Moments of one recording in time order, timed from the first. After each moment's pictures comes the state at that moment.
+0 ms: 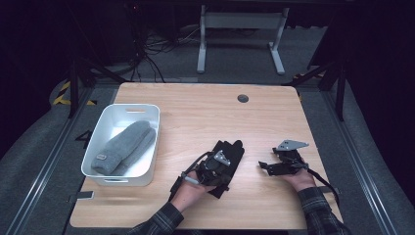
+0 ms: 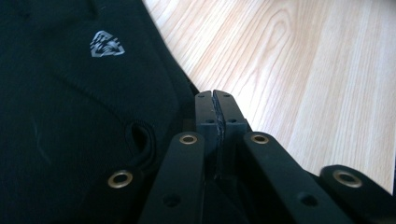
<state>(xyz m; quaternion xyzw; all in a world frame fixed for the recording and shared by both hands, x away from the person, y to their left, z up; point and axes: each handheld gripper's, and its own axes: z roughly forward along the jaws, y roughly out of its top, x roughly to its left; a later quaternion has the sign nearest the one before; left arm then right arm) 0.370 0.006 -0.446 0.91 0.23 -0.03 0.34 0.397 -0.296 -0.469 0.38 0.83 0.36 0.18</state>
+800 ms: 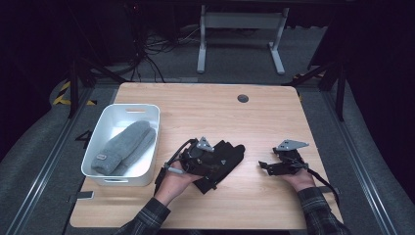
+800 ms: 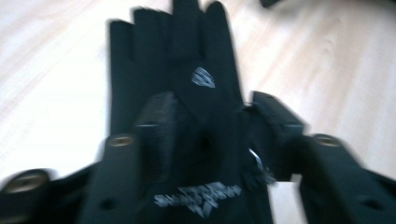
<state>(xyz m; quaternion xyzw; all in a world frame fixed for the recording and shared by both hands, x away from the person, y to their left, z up) 0.392 0.042 -0.414 0.89 0.26 0.05 0.37 0.398 -0.296 -0.469 0.39 0.83 0.36 0.18</state>
